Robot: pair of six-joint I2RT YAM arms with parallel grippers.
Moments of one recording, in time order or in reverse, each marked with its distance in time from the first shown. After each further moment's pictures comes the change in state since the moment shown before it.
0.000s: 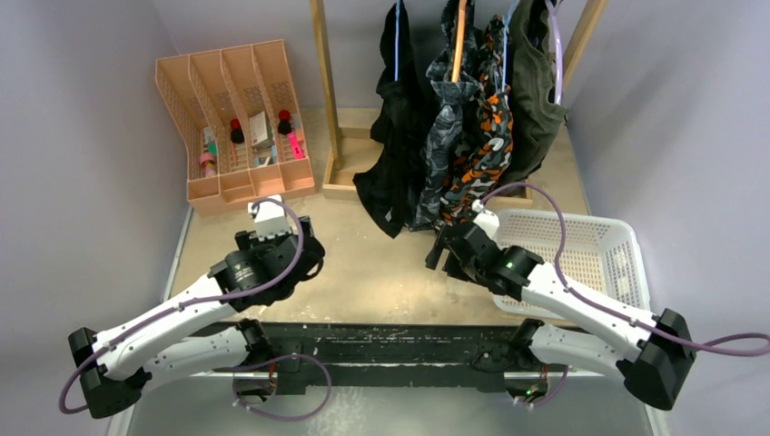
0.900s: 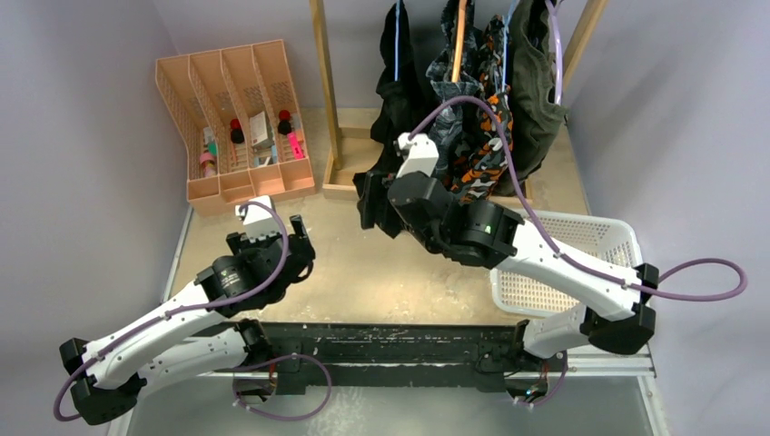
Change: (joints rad) left arm 0.000 -0.079 0.000 -0.001 -0.016 -0.001; right arm 0.333 0.341 0.854 -0.059 0.208 -0.377
